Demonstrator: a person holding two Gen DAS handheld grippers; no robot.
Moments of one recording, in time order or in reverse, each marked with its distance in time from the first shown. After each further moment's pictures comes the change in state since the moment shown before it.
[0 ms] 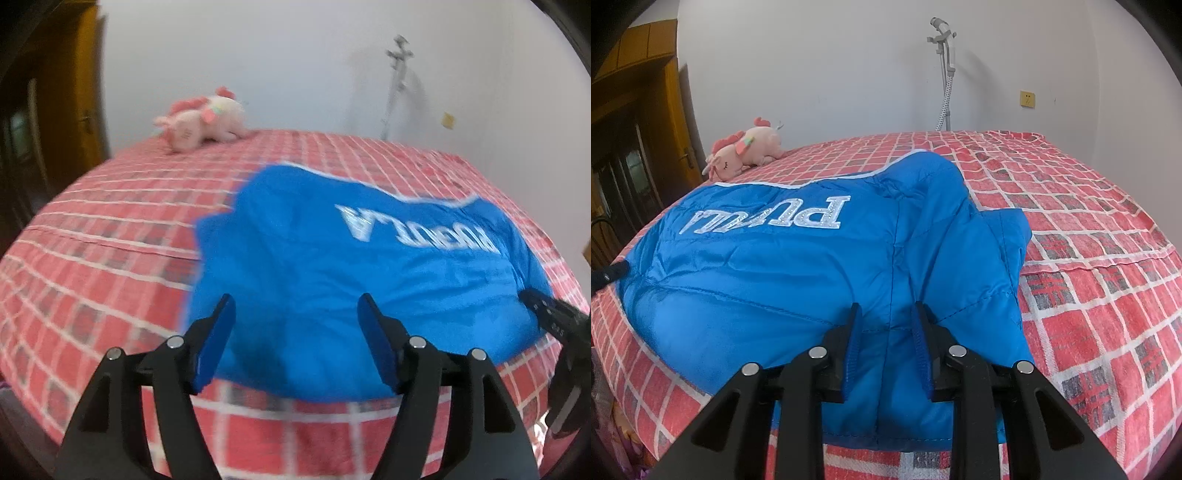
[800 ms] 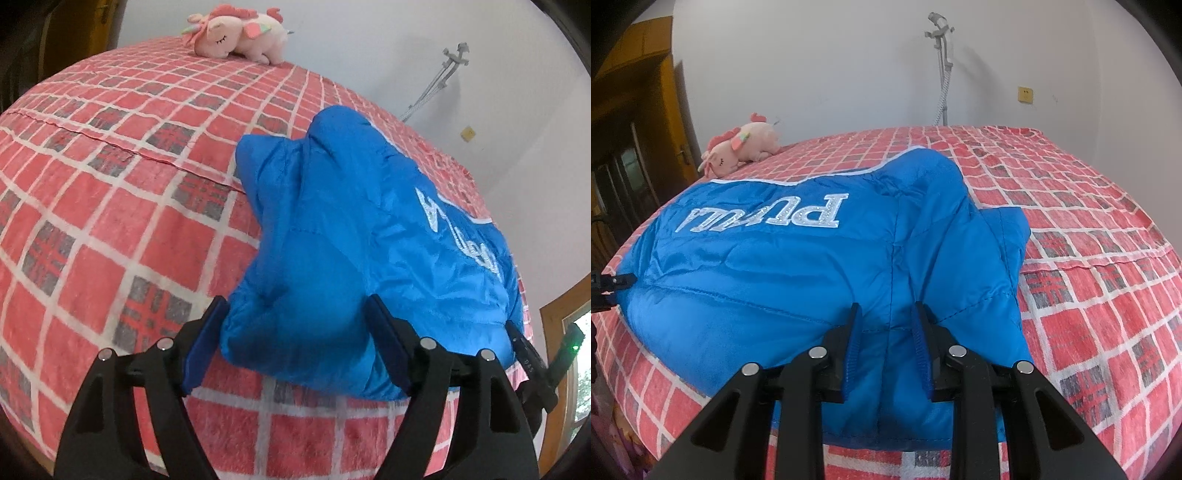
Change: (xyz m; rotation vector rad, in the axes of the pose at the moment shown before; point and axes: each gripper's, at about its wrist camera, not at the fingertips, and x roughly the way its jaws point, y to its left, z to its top) left arm 0.064 0.069 -0.008 -0.271 0.261 -0.184; right arm 0.002 0.004 0.004 0.011 0.027 -0.025
